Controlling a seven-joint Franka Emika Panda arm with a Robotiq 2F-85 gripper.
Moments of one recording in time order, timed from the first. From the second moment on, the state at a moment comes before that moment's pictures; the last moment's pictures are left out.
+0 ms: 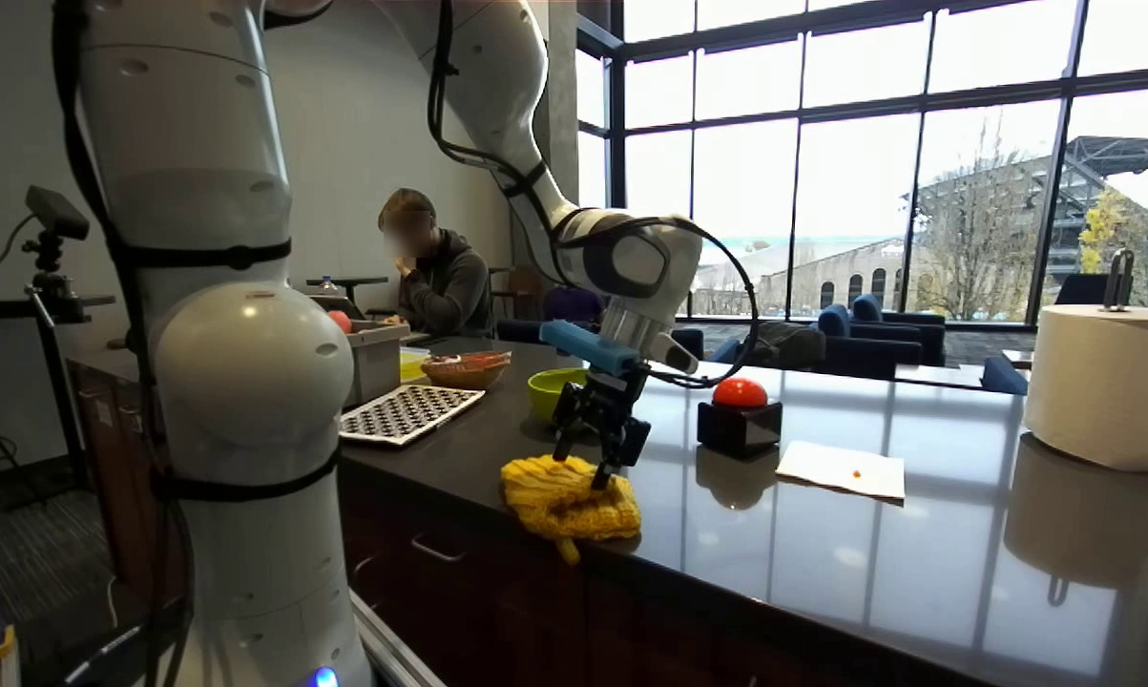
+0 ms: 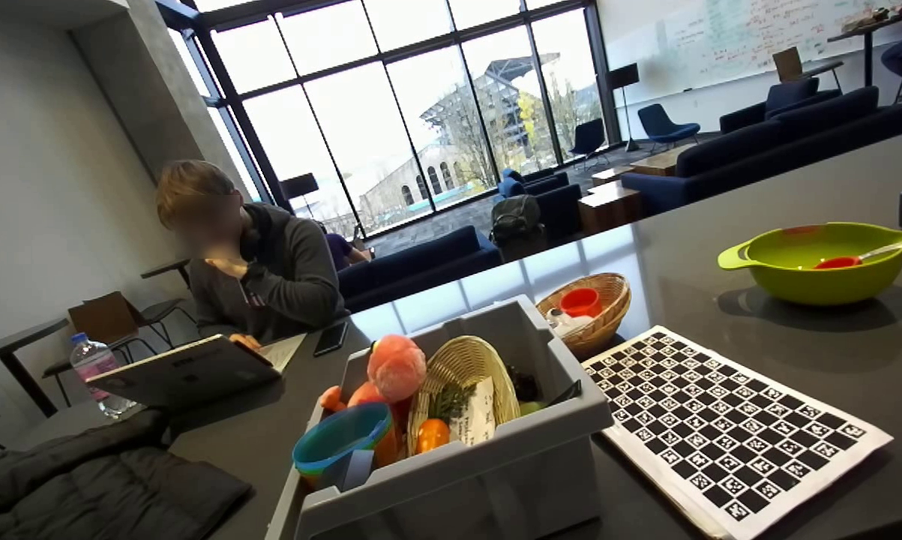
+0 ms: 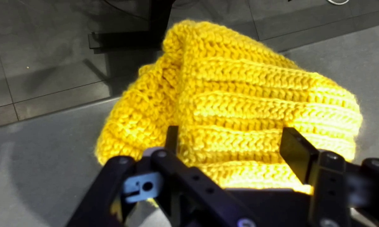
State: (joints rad) arm -0.10 -0.06 -0.12 -2.53 0.14 2.08 -0.19
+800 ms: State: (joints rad) arm -0.10 -0.04 -0.12 -2.52 0.14 2.09 -0.16
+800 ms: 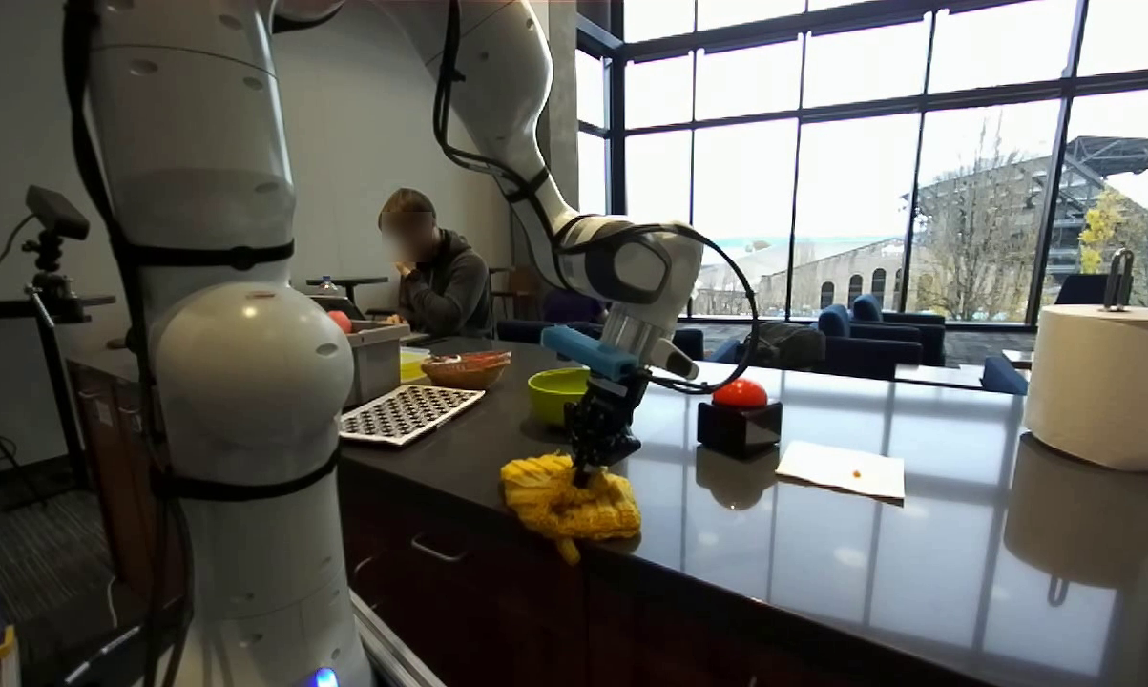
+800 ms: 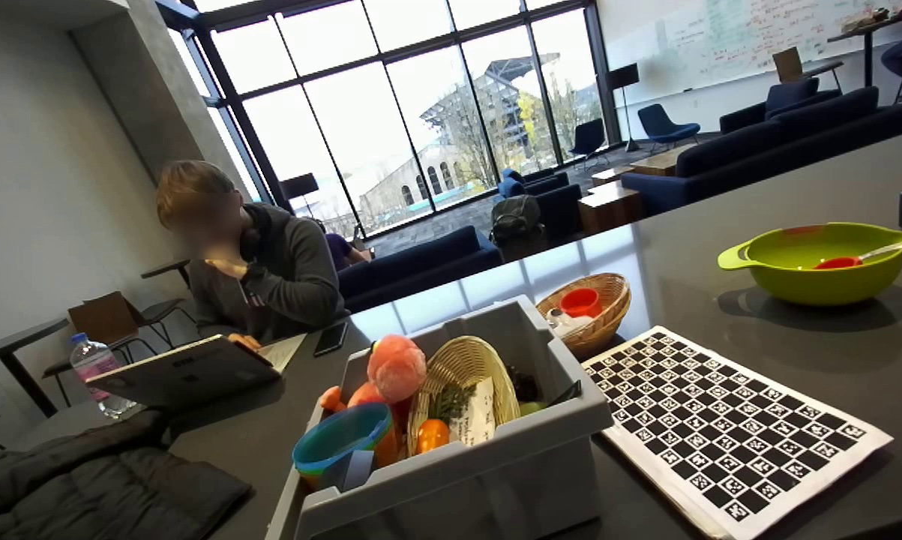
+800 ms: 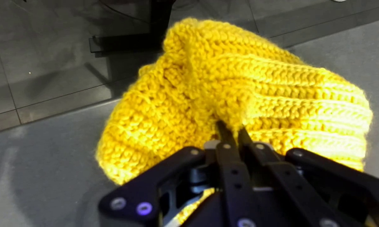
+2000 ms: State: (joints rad) arm -0.09 -0.02 -0.10 -2.52 0.02 2.15 0.06
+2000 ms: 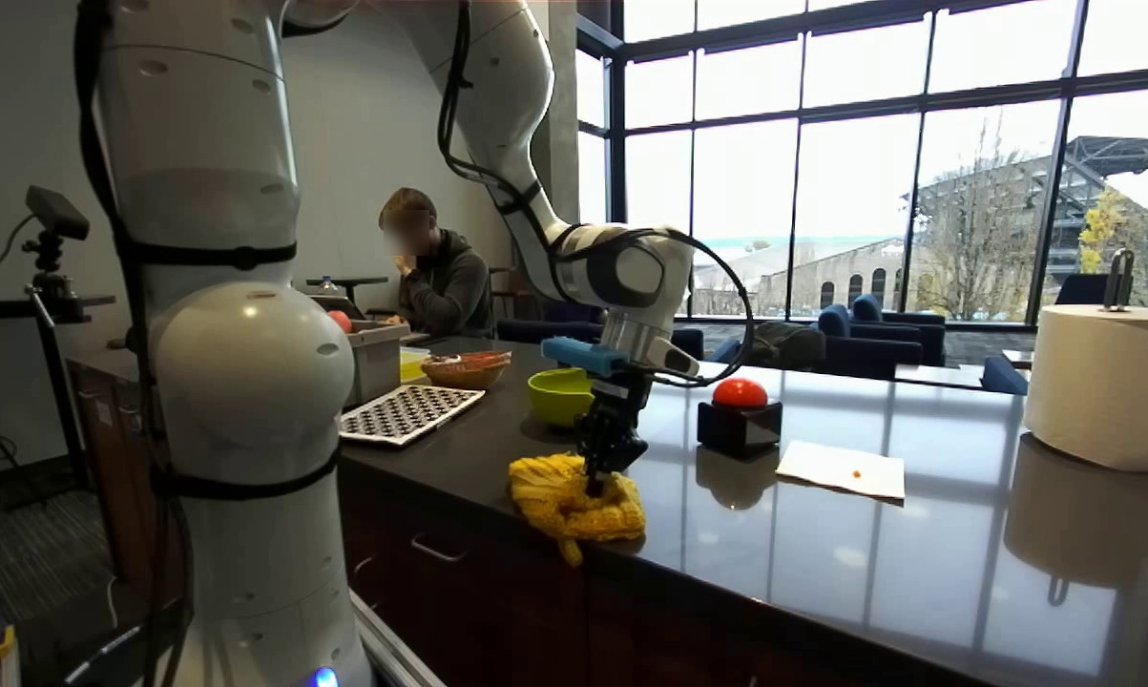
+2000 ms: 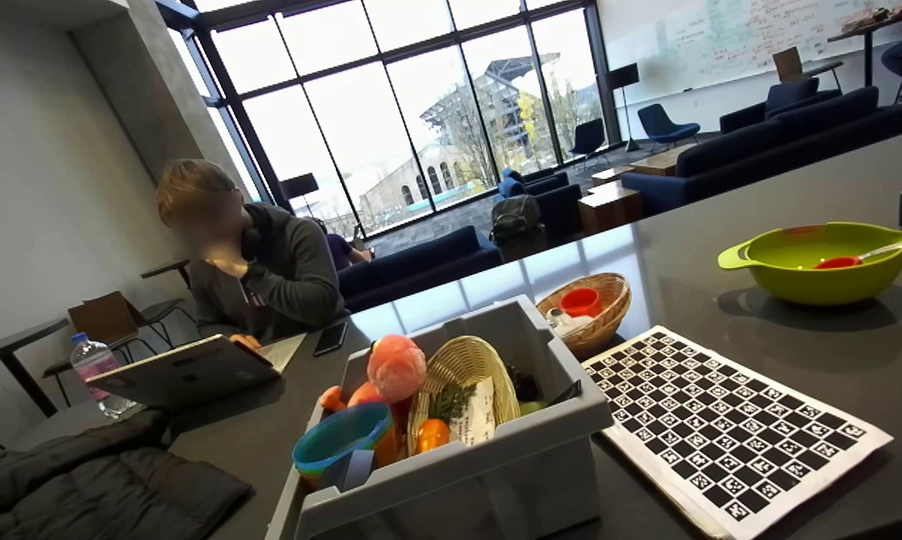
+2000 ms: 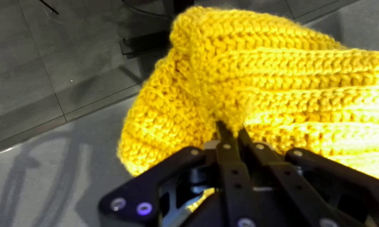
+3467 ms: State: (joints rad) arm -0.11 0.07 -0.13 -2.42 0.02 2.26 0.23
